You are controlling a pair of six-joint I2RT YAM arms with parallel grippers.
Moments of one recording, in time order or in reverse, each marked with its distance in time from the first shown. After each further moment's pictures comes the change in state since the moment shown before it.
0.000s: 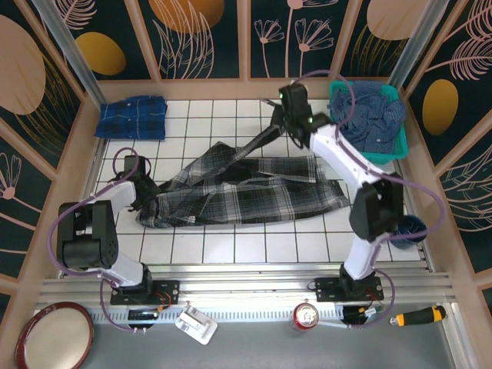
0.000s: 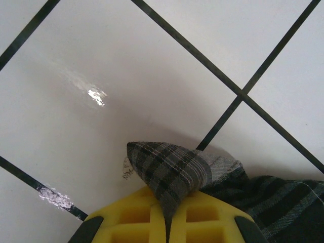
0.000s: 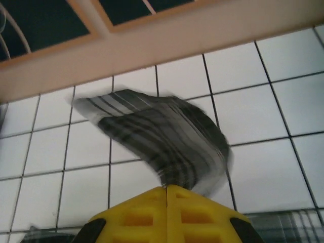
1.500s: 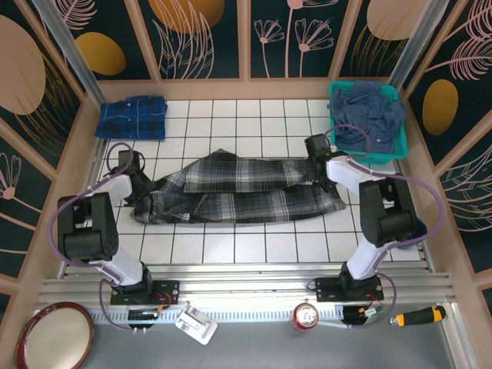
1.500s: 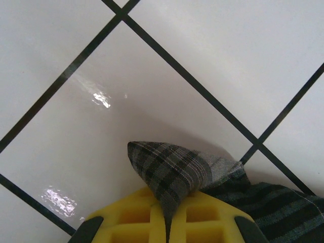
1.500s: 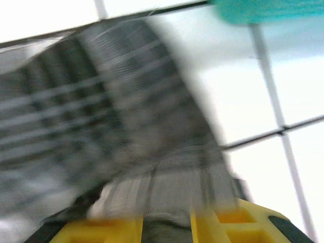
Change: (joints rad) left arm 0.057 0.060 0.077 -0.025 -0.022 0.012; right arm -0.223 -0.035 -0.476 -0.124 0.097 -0.028
